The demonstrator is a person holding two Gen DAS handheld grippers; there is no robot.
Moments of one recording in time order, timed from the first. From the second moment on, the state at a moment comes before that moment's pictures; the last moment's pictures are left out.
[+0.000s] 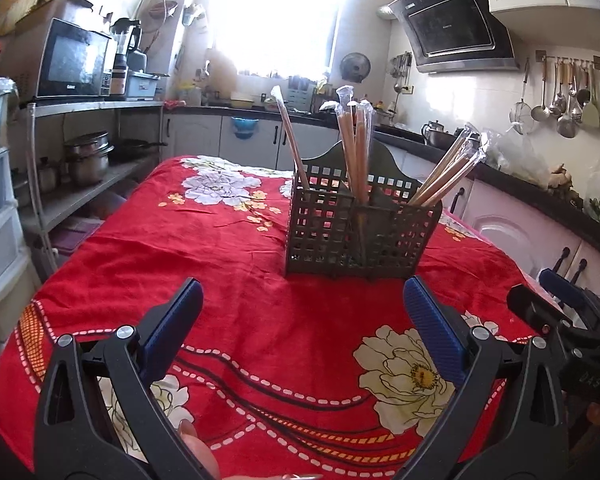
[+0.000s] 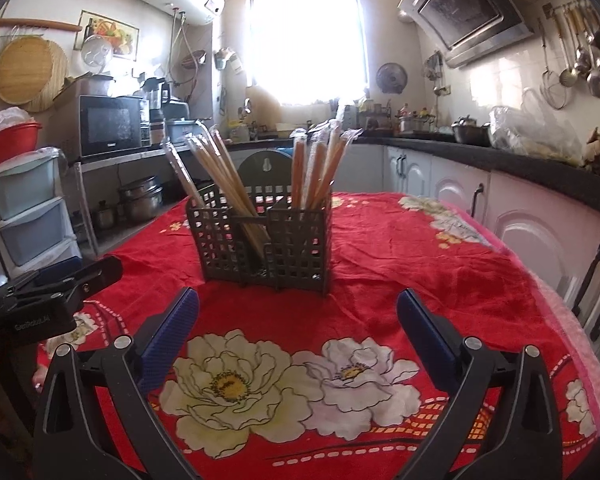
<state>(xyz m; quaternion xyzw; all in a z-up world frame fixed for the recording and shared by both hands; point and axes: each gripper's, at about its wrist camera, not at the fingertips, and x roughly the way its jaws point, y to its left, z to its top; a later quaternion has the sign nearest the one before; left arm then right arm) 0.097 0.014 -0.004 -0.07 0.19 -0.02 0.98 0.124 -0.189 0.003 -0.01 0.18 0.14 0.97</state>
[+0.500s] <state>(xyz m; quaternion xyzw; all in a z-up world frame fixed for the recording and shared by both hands) 0.090 0.012 -0.002 -0.05 0.16 -0.01 0.99 0.118 -0.195 0.001 0.00 0.15 0.13 0.98</state>
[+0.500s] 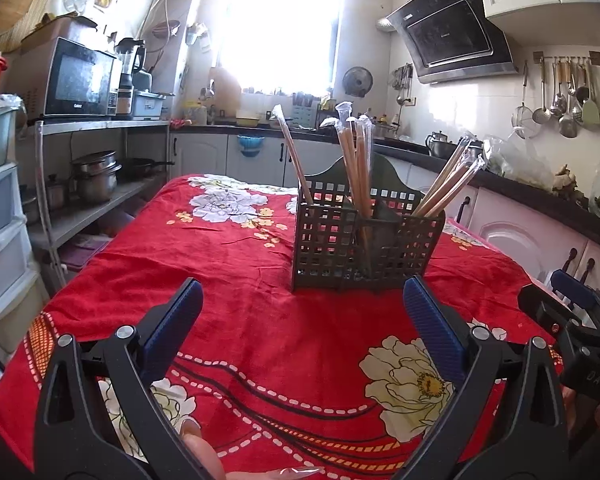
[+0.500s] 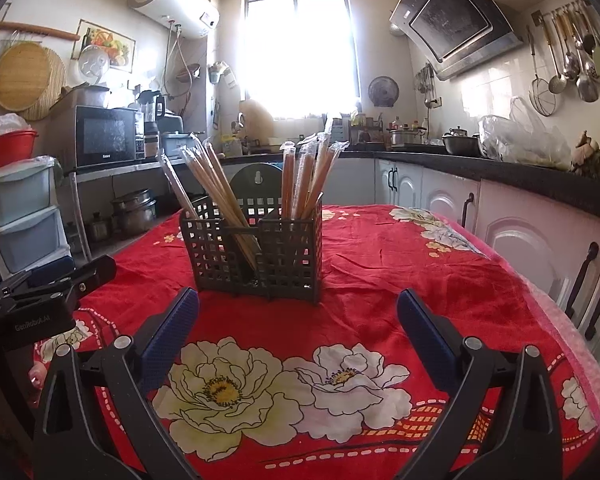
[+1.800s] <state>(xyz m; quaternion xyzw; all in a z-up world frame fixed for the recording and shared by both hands) 0.088 0.010 -0.002 -0.05 0.16 -0.01 0.99 0.116 -0.193 -0.002 0.00 0.16 0.13 0.98</state>
